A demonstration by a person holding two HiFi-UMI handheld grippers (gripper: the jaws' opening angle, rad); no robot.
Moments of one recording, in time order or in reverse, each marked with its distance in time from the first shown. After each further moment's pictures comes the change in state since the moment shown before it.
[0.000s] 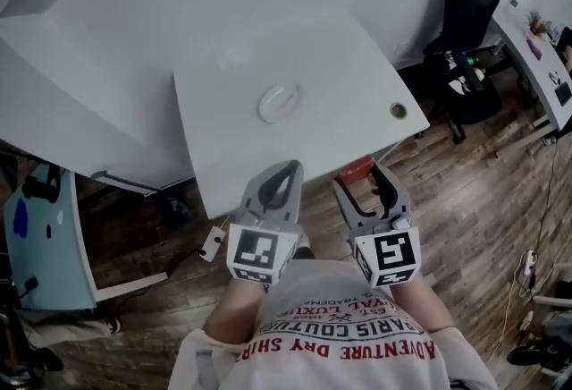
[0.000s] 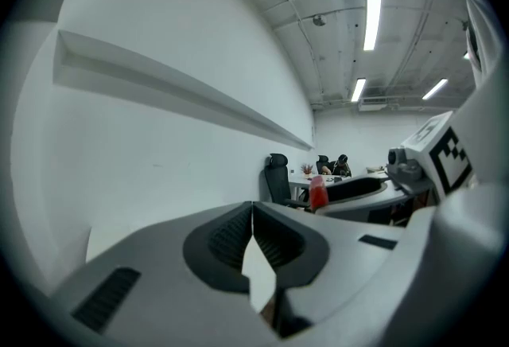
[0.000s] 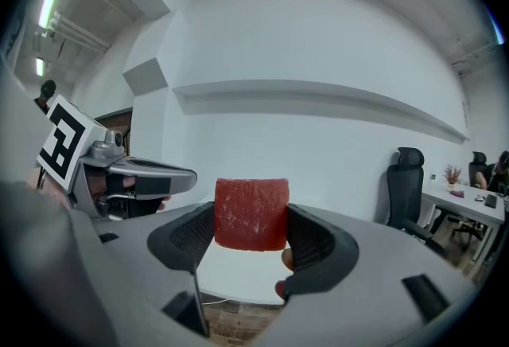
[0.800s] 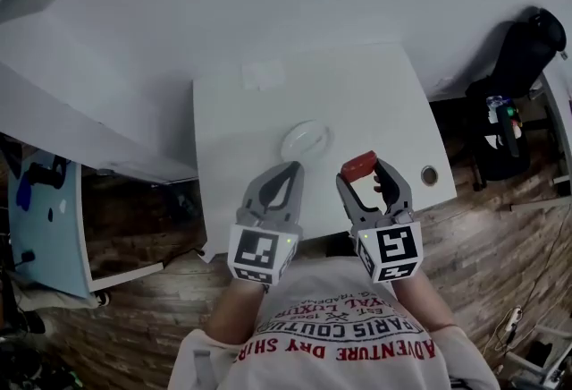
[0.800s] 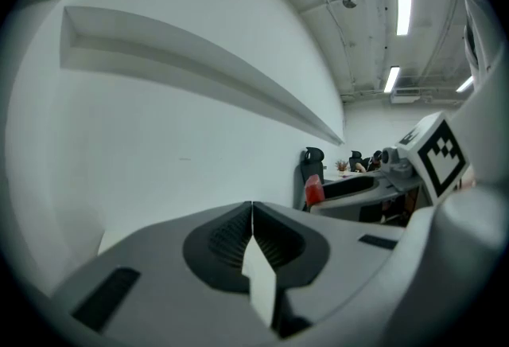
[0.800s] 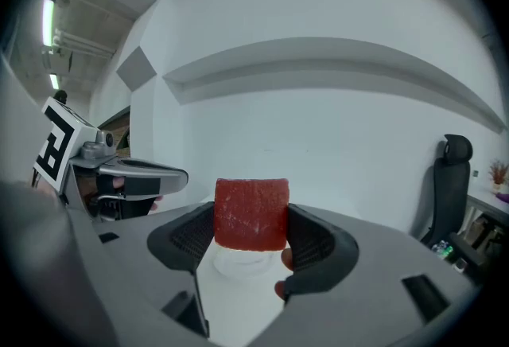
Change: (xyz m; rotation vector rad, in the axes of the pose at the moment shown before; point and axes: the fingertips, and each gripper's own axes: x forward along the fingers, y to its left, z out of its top) left arm 0.116 0.130 -0.006 -0.056 0.063 0.188; right arm 0.194 -0.047 0.022 -0.011 0.060 0.189
